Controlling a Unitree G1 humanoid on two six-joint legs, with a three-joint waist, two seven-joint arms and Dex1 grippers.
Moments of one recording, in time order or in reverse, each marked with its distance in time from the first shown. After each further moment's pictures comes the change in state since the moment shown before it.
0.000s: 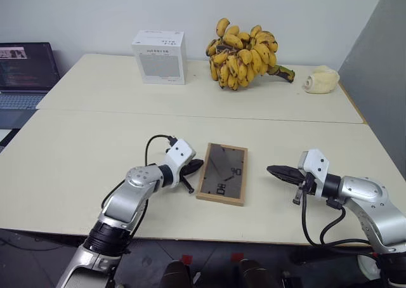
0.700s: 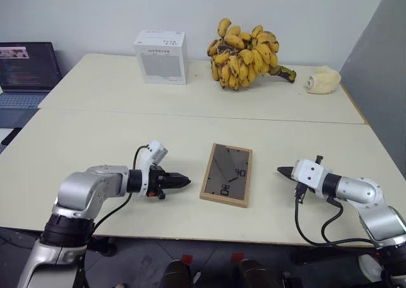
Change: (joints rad) left arm -0.073 0.203 0.220 0.057 -0.422 0.611 -0.303; right arm -0.041 -0.053 0.098 0.230 -0.385 -0.304 -0.091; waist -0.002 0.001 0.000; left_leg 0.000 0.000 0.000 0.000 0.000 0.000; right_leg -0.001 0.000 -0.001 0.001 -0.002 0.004
